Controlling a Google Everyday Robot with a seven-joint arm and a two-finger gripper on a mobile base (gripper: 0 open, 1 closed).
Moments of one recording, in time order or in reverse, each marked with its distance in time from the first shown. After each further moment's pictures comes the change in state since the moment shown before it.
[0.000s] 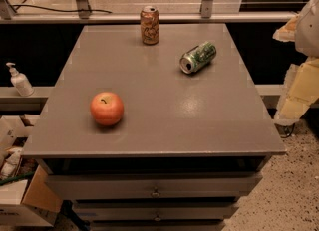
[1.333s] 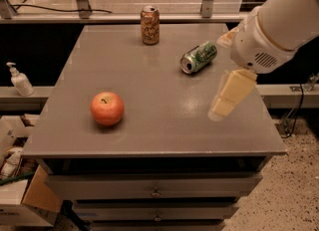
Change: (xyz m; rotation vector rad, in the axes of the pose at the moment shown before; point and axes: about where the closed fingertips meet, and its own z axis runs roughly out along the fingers) arm -0.087 -0.008 0.059 0.009 -0.233 -0.036
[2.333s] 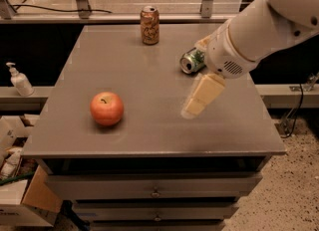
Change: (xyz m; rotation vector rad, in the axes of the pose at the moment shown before) arm -0.037 -0.006 0.049 -0.006 -0.126 0.004
